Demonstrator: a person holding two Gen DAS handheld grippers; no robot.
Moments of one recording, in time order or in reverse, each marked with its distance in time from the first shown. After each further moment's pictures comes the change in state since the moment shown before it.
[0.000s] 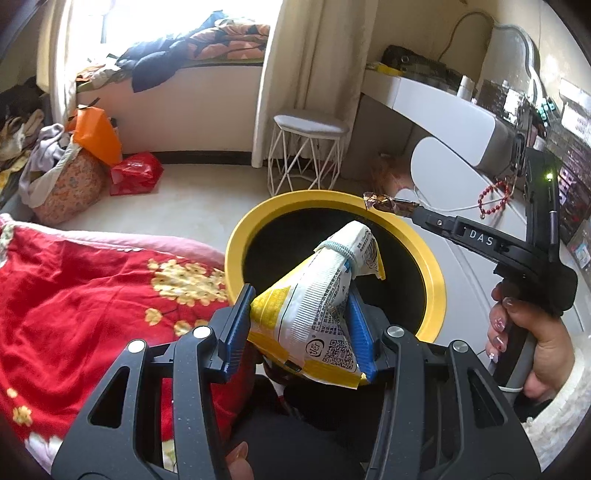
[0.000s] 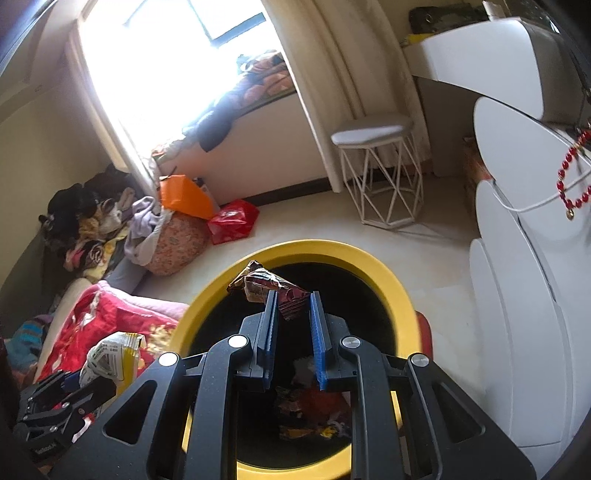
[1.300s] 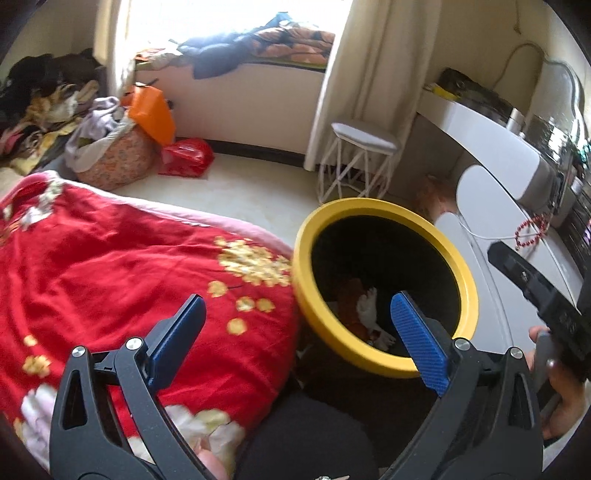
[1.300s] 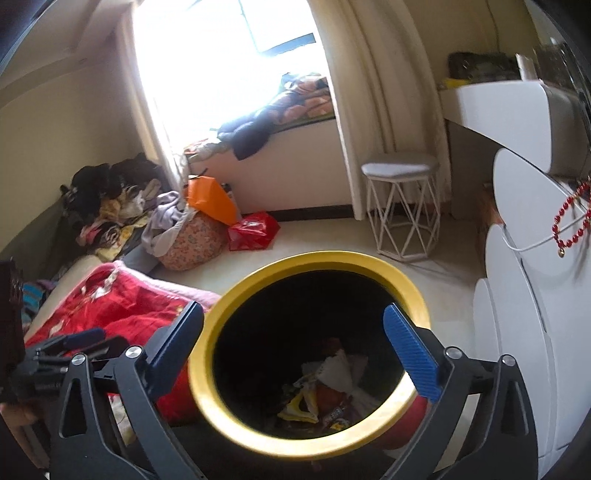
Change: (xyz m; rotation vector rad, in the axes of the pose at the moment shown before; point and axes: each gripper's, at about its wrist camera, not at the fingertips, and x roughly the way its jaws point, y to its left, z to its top) left arm -0.038 0.042 -0.019 -0.174 -0.036 0.162; right arm -0.050 0.047 -0.032 -0.207 -0.106 0.076
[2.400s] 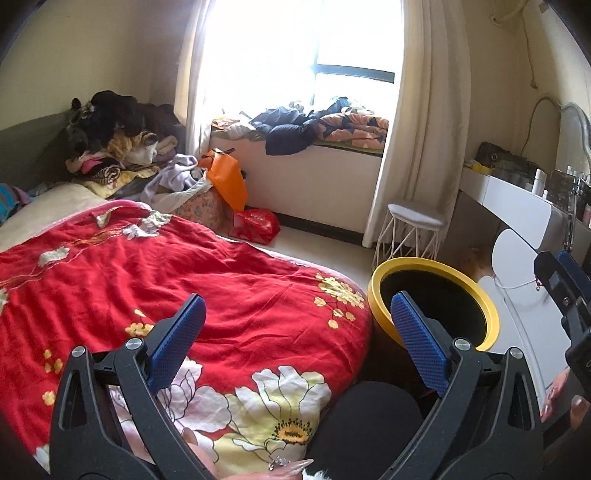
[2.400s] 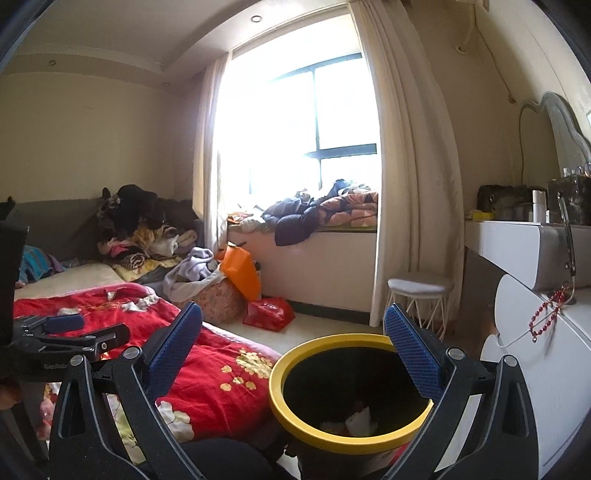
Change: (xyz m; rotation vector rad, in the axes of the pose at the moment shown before) left arm -0.120 0.042 -0.068 -0.073 -0.342 0.203; right arm -0.101 0.096 -0.043 -0.266 -0.400 0.014
